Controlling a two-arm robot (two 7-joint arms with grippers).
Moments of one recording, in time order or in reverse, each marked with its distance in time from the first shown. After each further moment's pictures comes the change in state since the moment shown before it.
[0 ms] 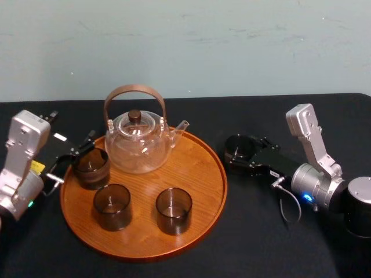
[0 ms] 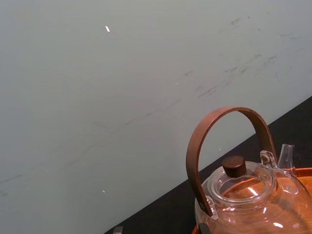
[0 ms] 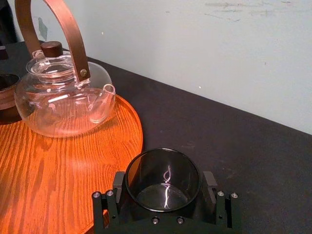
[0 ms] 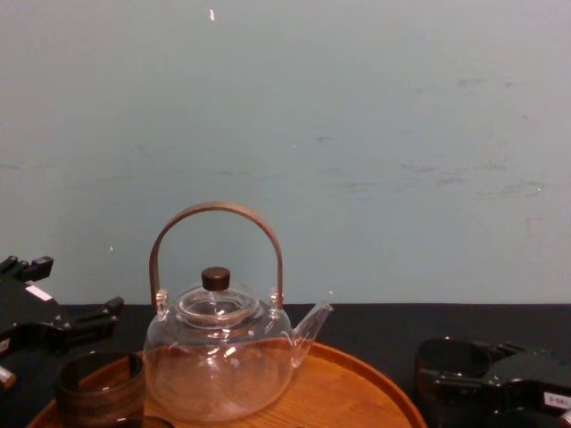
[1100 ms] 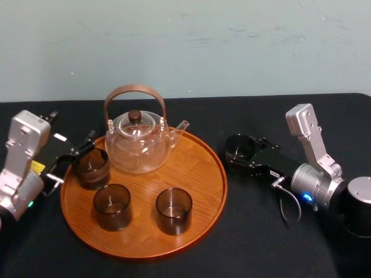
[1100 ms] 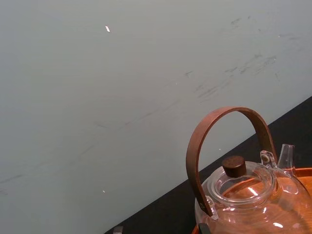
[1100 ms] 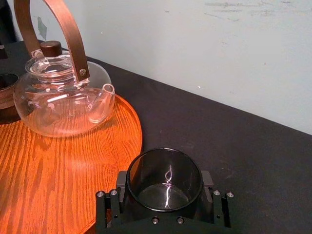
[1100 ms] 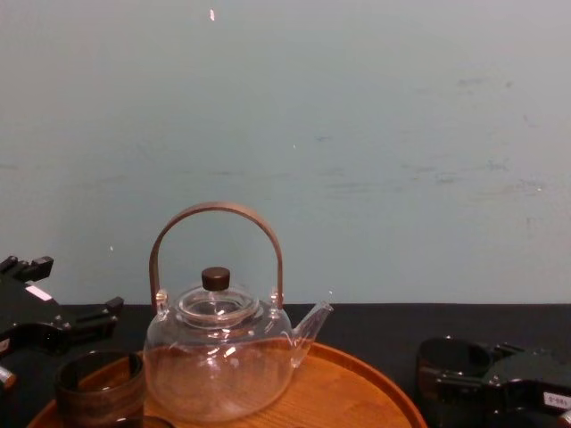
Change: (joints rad) left arm 0.000 0.000 0.000 0.000 0.000 0.000 0.000; right arm 0.002 -0.001 0.000 0.004 -0.003 -0.001 -0.001
